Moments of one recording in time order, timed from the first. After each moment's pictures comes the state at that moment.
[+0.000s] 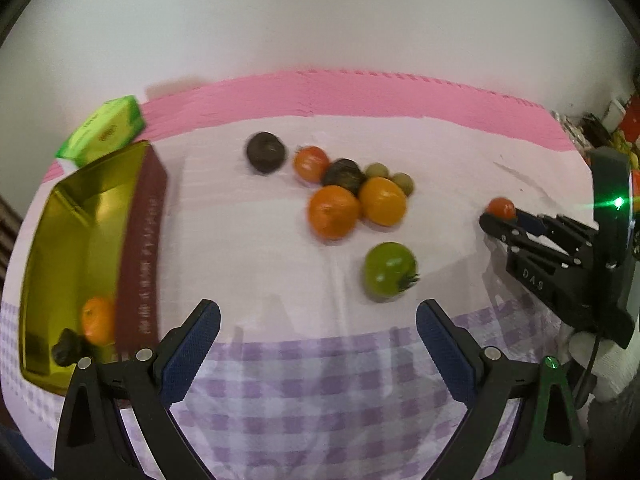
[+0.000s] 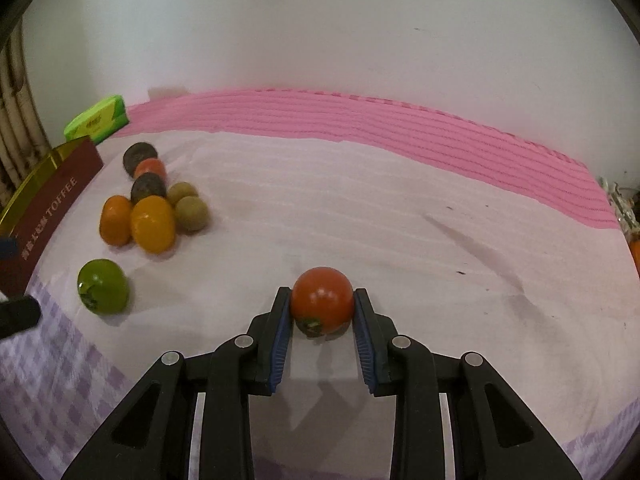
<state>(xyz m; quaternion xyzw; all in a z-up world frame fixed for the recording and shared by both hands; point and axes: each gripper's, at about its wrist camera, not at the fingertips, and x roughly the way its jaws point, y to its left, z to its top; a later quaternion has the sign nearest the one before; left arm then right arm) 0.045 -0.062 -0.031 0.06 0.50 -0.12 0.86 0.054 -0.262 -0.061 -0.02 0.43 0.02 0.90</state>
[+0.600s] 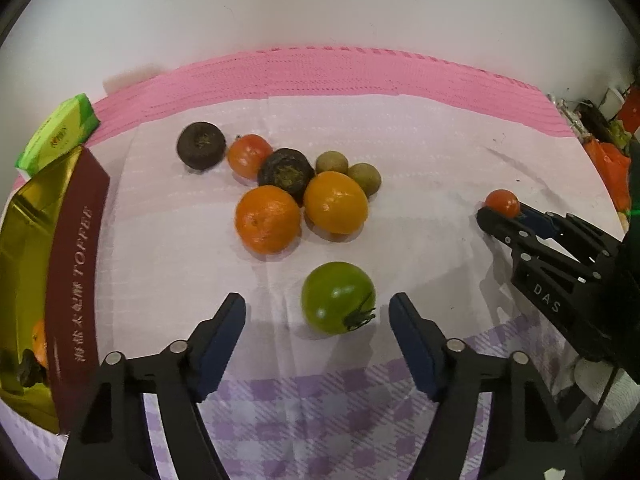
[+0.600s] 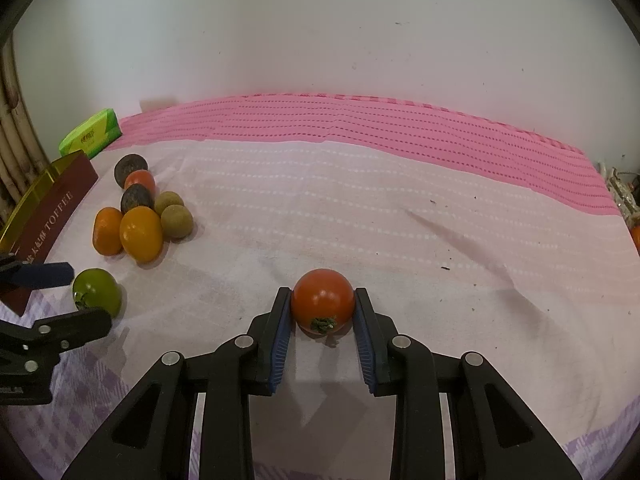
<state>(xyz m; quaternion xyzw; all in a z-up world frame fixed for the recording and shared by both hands) 0.070 -0.101 -0.057 0.06 0.52 -0.14 0.84 0.053 -0.272 -0.061 0.00 0.43 0.02 0.90</state>
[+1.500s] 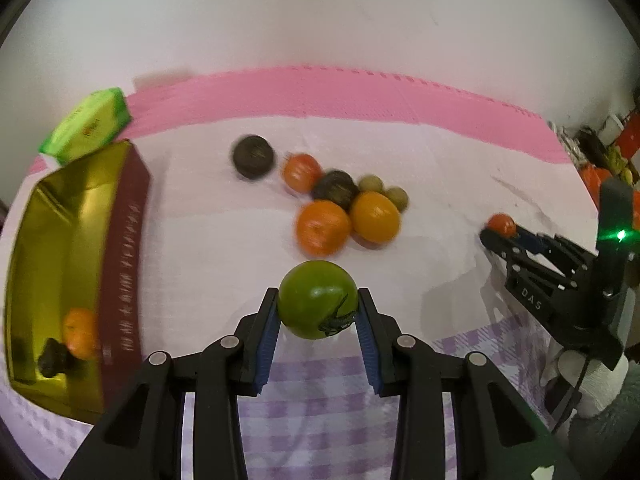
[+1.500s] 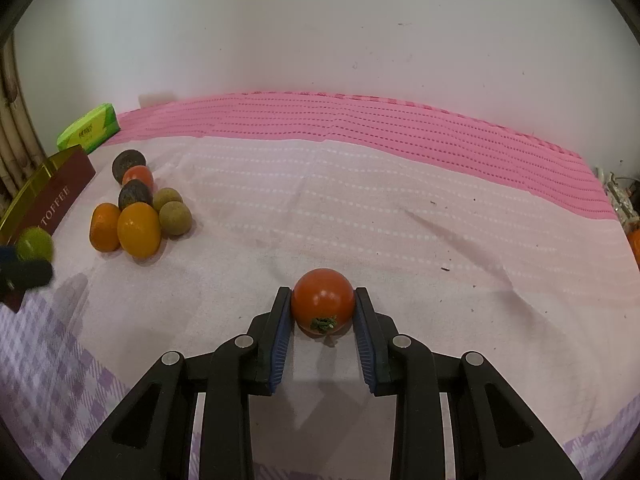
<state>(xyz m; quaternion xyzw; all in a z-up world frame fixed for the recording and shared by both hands) 0.063 -0.054 -0.023 0.03 0.50 -0.13 0.85 0.055 -0.268 -0.062 -0.01 0.43 0.01 0.90</state>
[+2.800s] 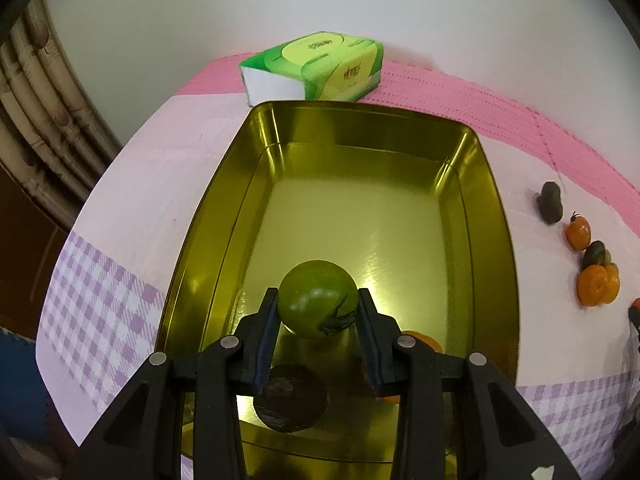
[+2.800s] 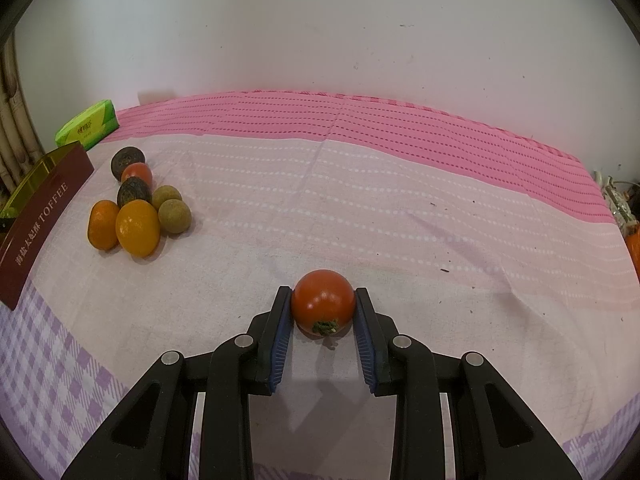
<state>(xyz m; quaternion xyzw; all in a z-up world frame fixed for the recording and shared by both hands) 0.095 0.152 -0.046 -0.02 0.52 0.08 0.85 0.054 -0.267 -0.062 -0.02 0.43 0.01 0.90</state>
